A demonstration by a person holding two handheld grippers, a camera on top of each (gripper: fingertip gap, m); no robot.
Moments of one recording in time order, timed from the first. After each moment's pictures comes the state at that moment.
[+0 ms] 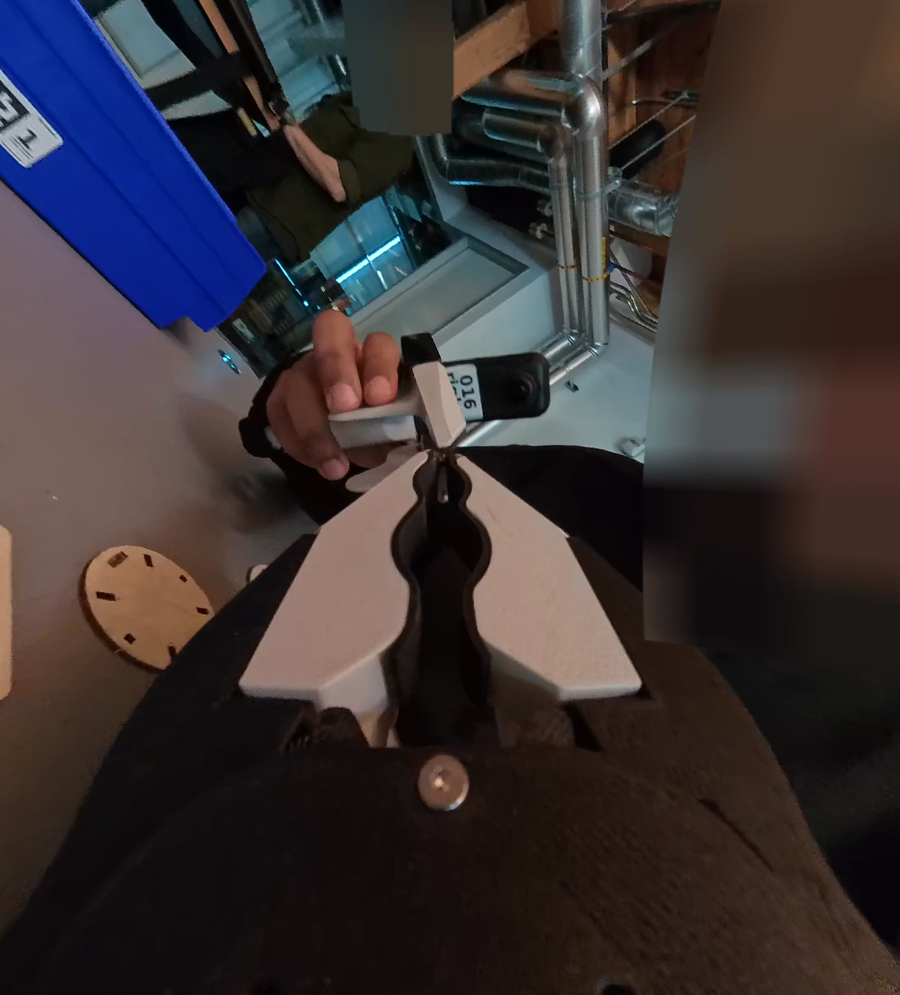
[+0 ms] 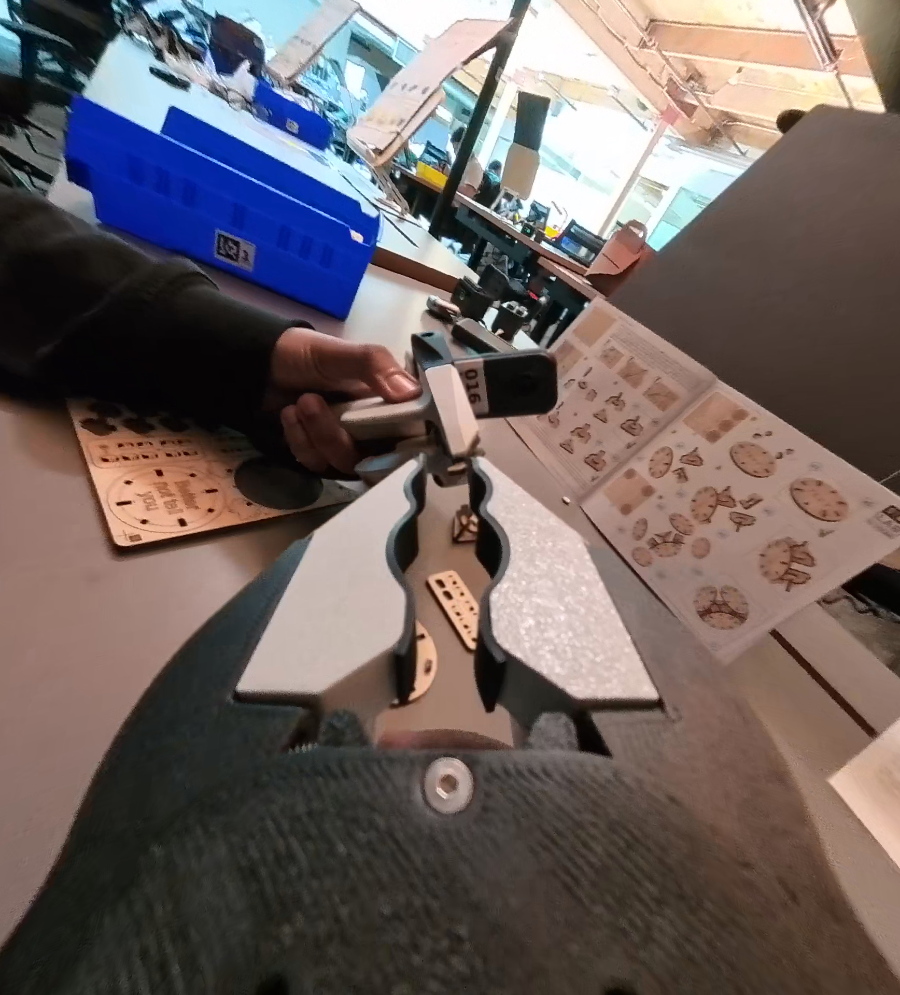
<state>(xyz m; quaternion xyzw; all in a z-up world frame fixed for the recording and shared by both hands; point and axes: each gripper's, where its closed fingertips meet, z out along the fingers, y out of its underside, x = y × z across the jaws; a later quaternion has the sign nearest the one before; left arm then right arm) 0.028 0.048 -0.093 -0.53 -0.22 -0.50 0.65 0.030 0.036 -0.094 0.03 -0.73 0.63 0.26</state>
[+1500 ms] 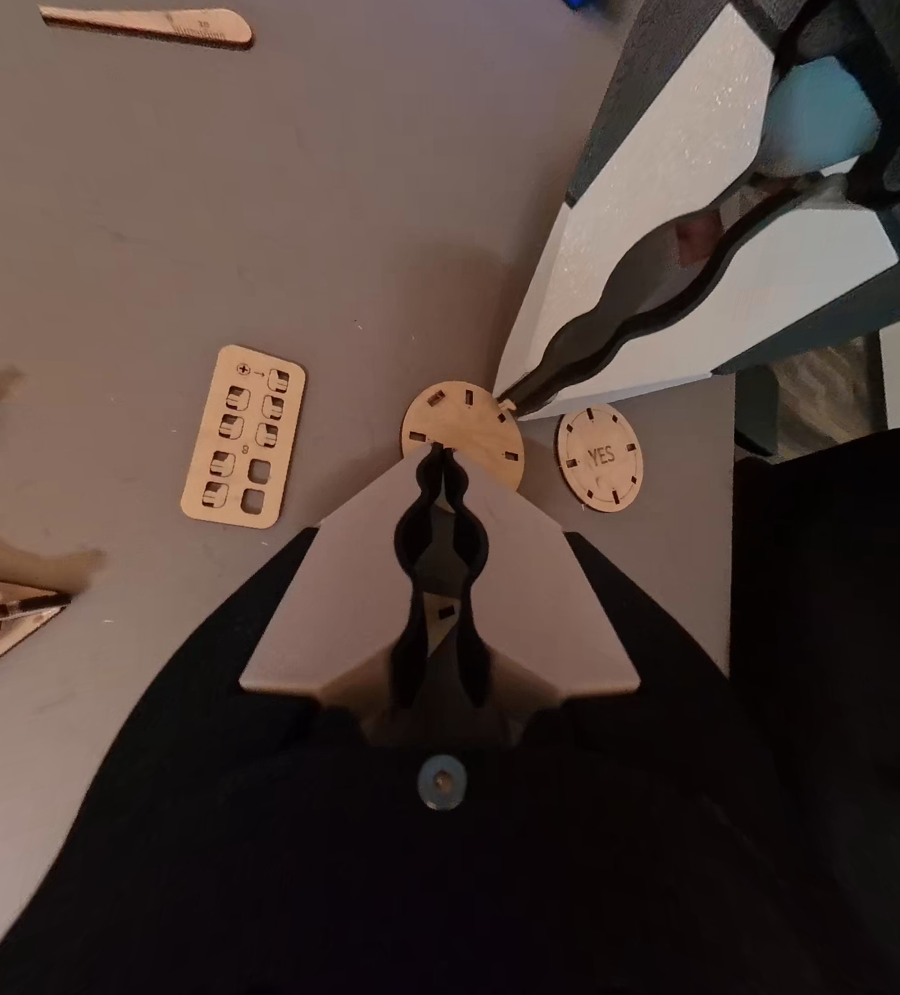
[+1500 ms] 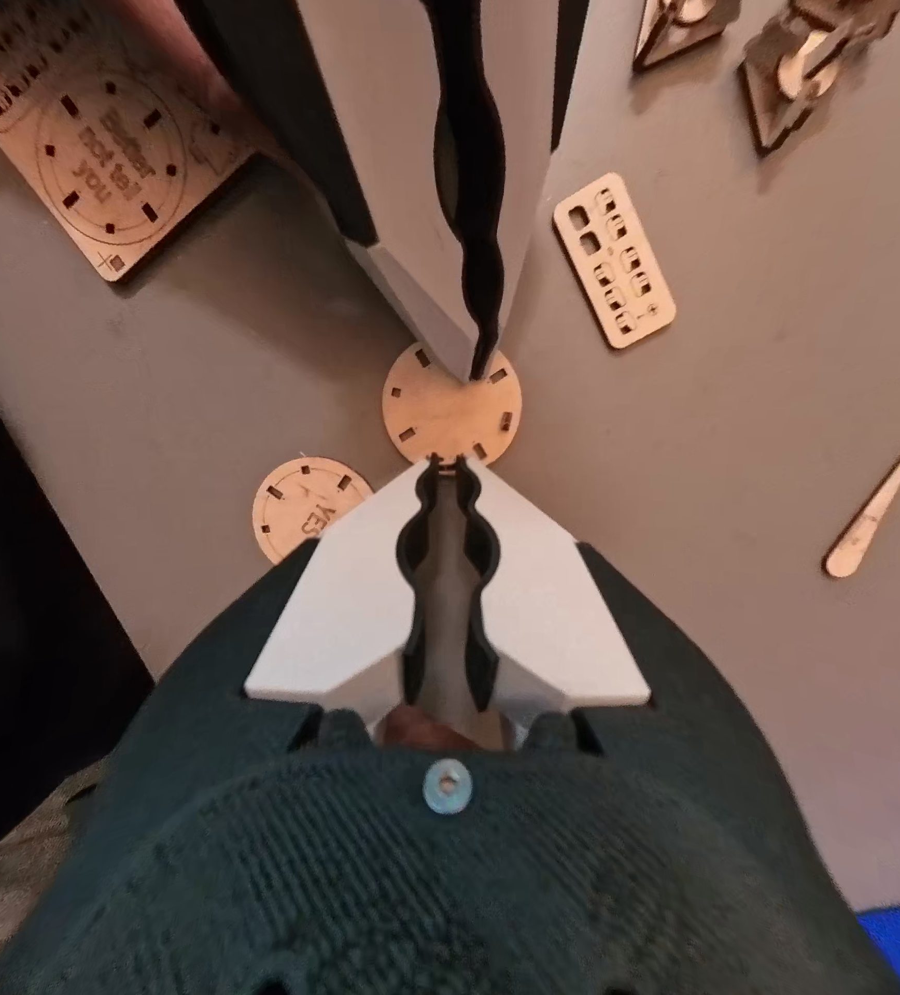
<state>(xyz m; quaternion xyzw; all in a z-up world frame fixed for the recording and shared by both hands) 0.024 0.062 -0.214 -0.87 -0.27 -0.14 0.40 0.033 0.080 -0.208 -0.10 -0.98 0.19 0.00</state>
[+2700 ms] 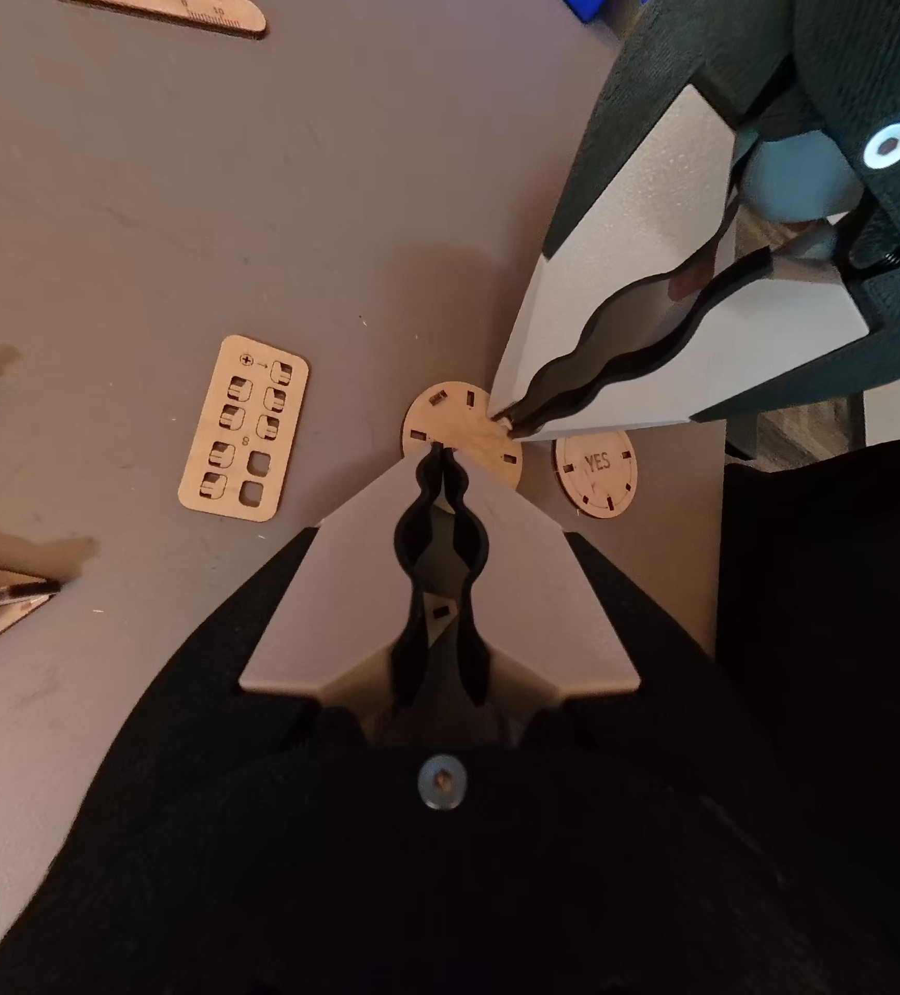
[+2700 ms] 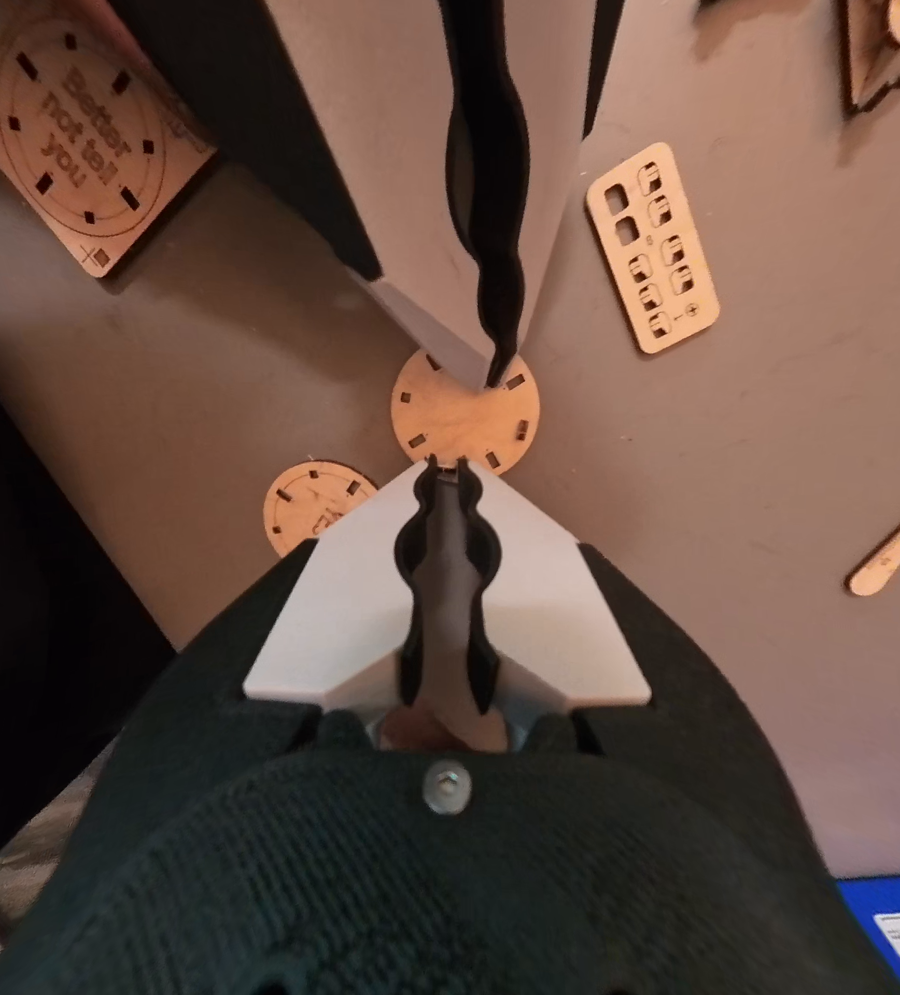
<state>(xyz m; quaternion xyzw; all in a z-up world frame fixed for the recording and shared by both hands) 0.024 0.062 -0.214 -0.86 -0.29 -0.15 0.40 0.038 0.078 -0.216 -0.10 -0.99 0.12 -0.03</state>
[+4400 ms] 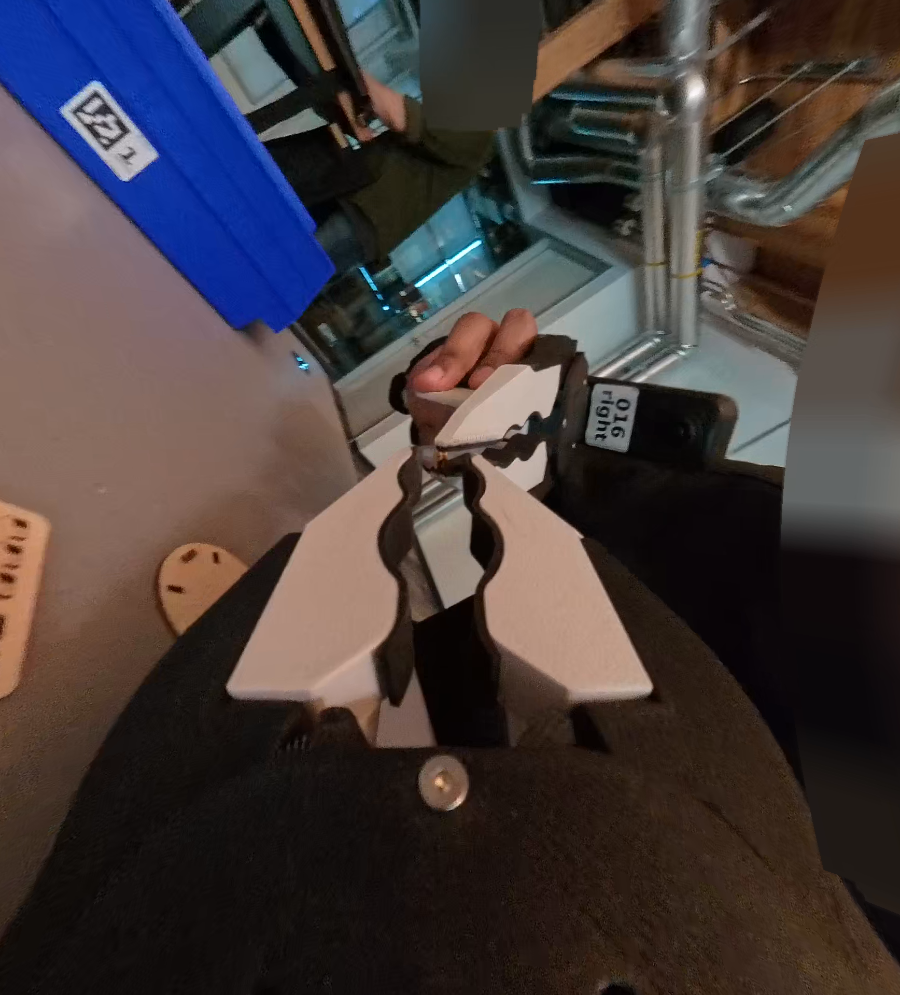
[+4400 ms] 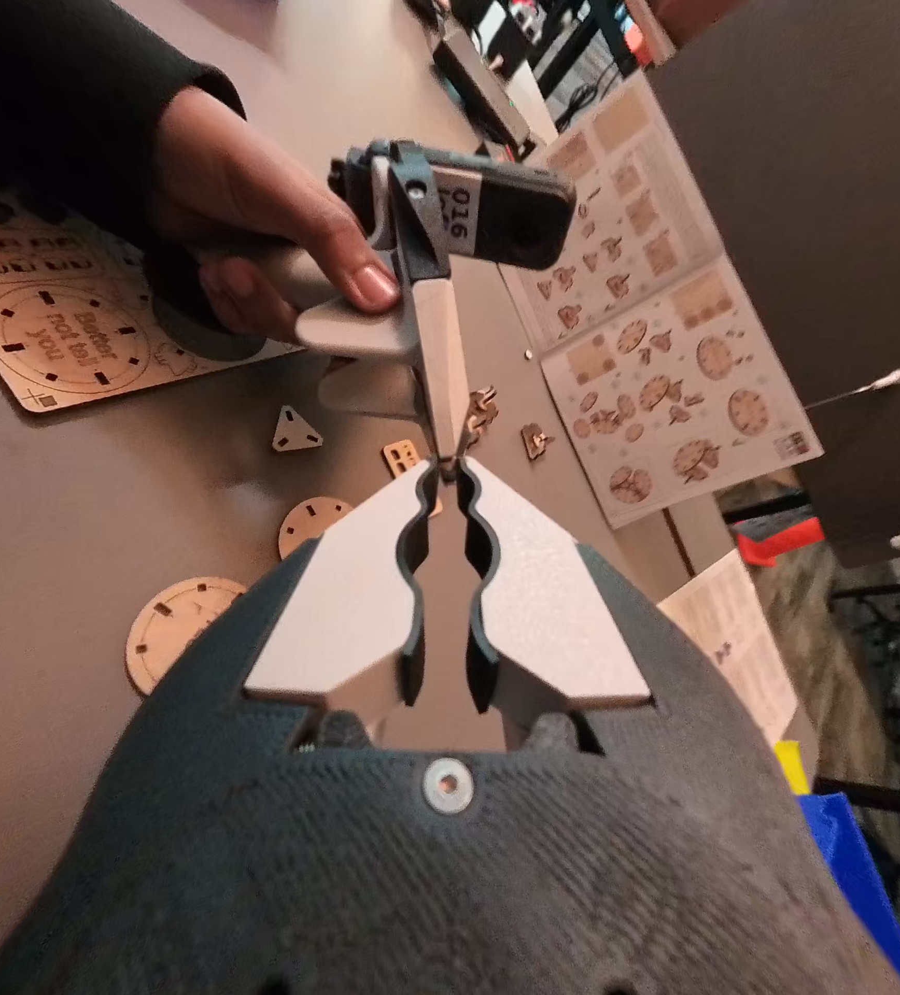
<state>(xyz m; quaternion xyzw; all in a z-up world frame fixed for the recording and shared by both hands) 0.030 0.067 -0.102 -0.57 -0.26 -0.44 0.64 0.020 0.051 -0.108 0.03 -0.85 0.40 0.34</state>
